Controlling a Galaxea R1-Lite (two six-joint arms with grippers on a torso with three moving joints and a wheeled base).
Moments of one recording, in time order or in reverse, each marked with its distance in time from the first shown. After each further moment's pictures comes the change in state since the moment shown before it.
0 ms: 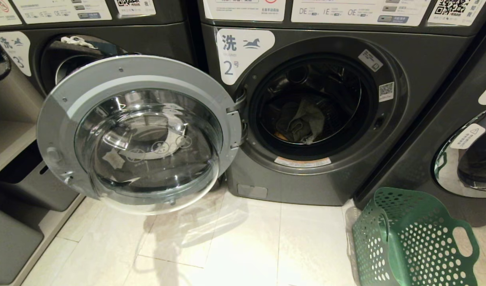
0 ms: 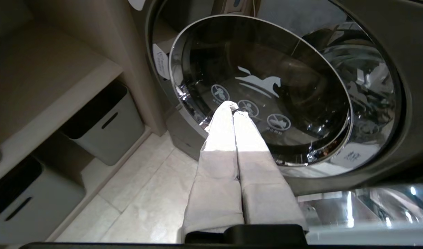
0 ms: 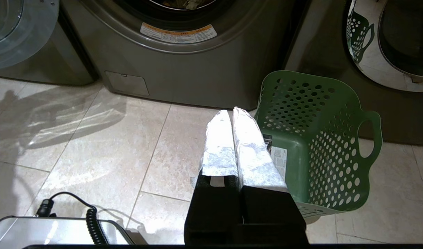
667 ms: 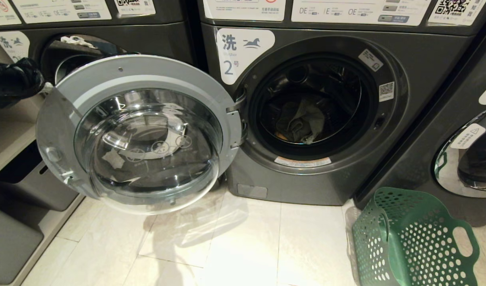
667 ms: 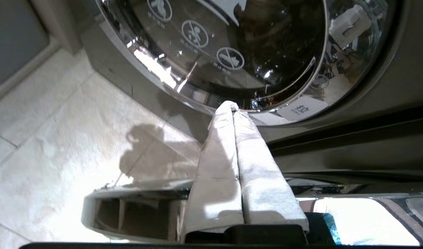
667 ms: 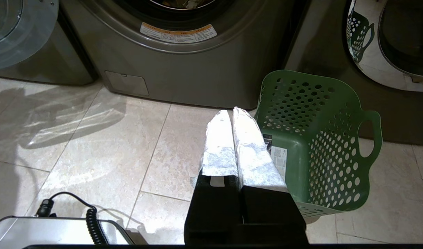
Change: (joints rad) left arm -0.009 0.157 -0.130 0.222 -0.215 -0.259; right arm 0.000 0.000 0.000 0.000 0.000 0.001
